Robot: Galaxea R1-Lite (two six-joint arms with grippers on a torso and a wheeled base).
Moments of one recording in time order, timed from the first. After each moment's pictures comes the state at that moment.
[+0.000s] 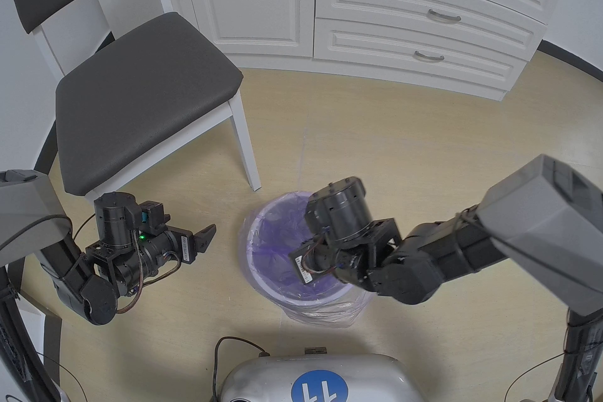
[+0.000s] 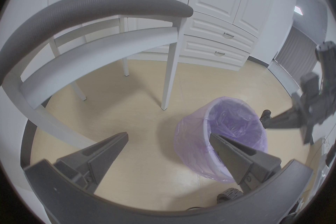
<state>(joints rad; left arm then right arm) -0.25 2.02 -0.49 -1.21 -0.02 -0.02 0.80 2.21 -1.28 -0.35 -0.30 0.02</state>
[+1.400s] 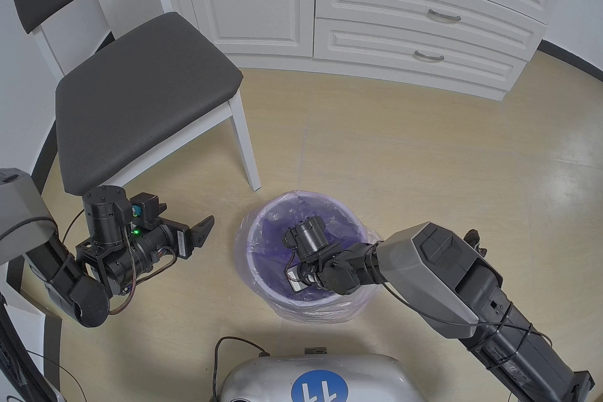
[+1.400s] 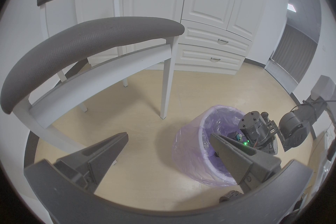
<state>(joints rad) -0.26 1.95 -0.47 -1.22 -0.01 0.02 0.70 2.83 -2.00 -0.03 -0.28 0.05</state>
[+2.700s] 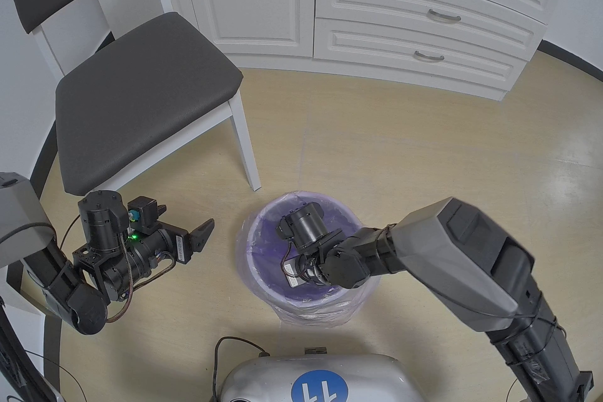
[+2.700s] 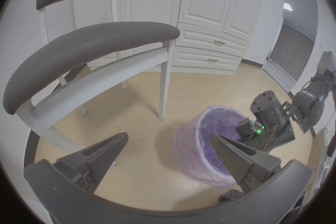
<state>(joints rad) -0.27 1.94 -0.42 -1.27 -0.02 0.03 0.74 2.64 -1.83 0.00 -0.31 0.16</state>
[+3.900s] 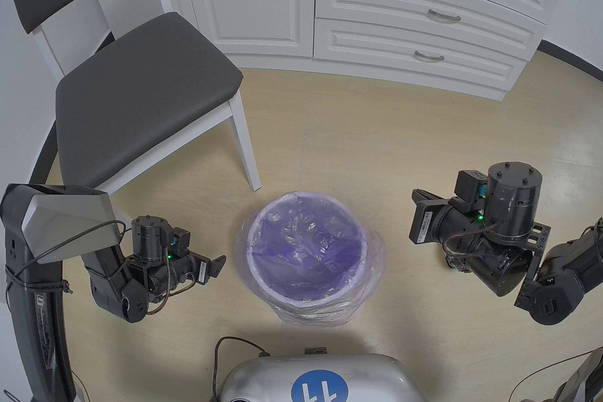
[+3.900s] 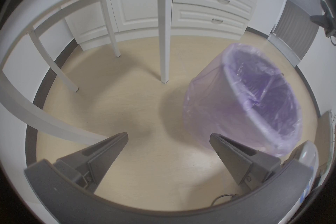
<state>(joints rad) -0.23 2.32 -0.63 -1.20 -0.02 0.14 0.65 1.75 -0.62 -0.96 -0.41 0.23</state>
